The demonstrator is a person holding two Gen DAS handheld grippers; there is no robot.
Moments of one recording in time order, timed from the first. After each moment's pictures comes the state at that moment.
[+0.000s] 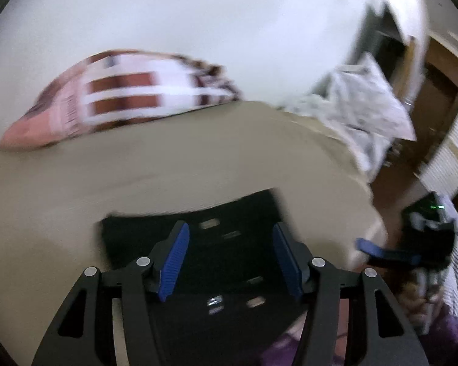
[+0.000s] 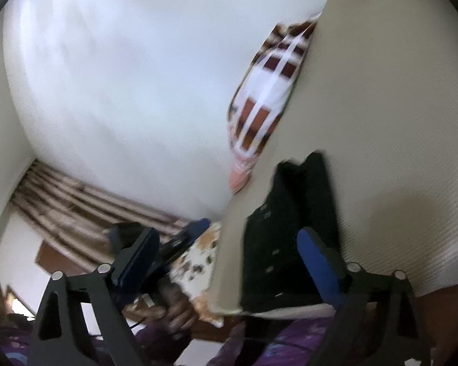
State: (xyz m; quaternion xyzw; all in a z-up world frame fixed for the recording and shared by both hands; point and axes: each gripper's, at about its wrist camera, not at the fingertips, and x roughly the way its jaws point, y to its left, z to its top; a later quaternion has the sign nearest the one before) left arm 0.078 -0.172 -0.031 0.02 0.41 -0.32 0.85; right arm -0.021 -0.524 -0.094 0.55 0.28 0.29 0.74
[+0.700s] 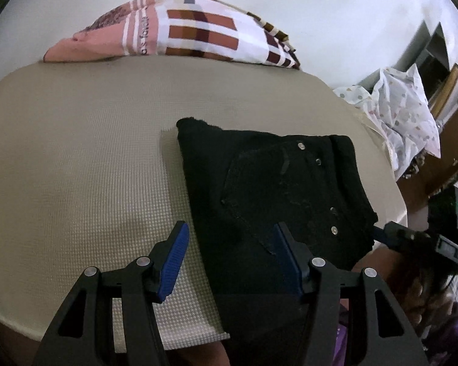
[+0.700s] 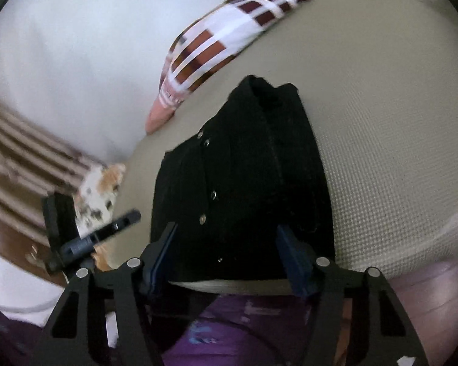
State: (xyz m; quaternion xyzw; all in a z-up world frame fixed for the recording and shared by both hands) left arm 0.060 -0.092 -0.098 -0.03 0.48 -0.26 0.84; right arm -0.006 -0.433 -0.110 0.36 0.44 0.15 0.81
